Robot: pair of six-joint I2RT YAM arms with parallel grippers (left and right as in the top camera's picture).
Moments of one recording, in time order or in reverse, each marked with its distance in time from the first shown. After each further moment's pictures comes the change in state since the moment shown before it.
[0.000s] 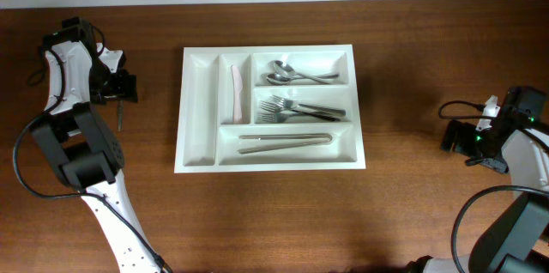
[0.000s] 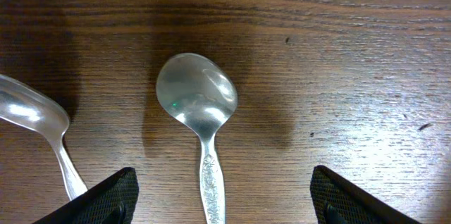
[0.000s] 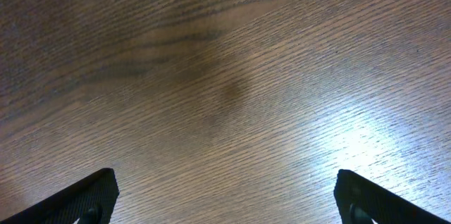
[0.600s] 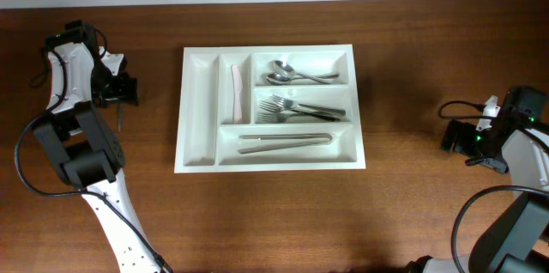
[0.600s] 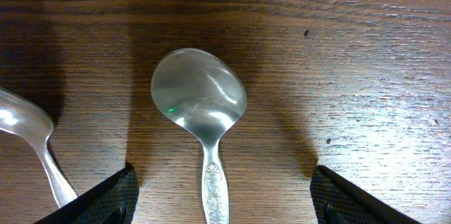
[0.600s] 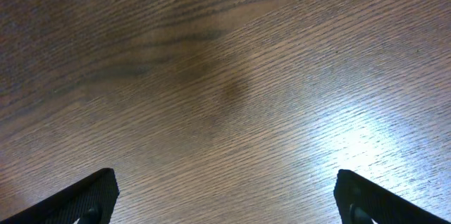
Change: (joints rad) left arm 0.000 0.024 0.001 -0.005 -0.018 -0.008; right arm 0.000 0.000 0.000 0.000 0.000 0.001
